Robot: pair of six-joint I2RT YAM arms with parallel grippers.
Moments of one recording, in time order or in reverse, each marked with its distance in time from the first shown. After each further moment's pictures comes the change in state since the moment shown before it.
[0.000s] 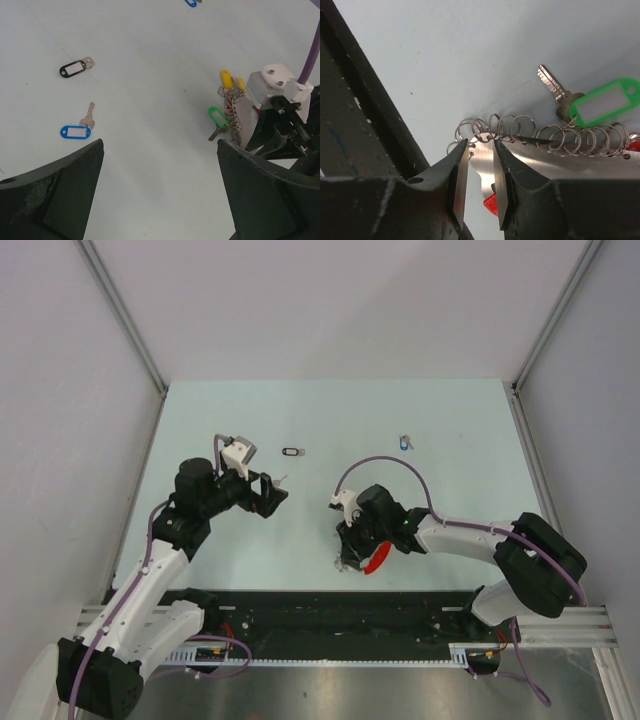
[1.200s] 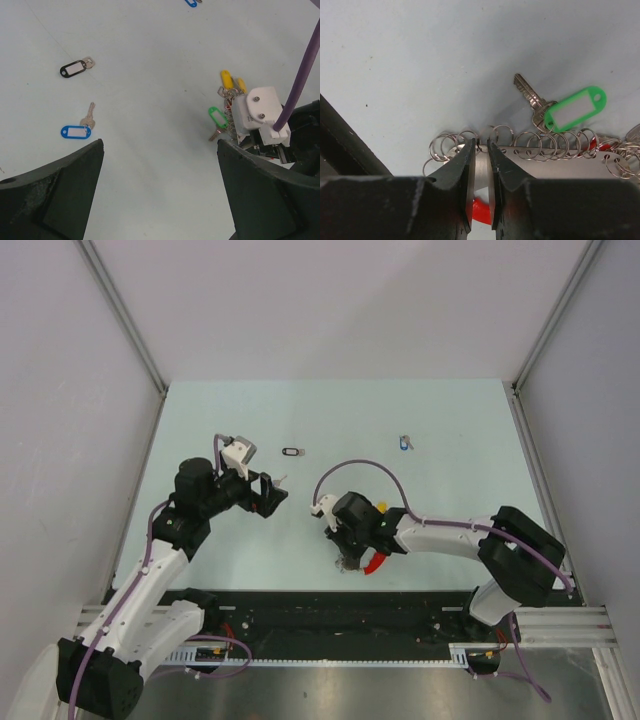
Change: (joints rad) left arm 0.000 0.000 0.003 -0.003 -0.002 0.000; right arm 0.139 0.092 0.168 -0.183 0.307 -0.062
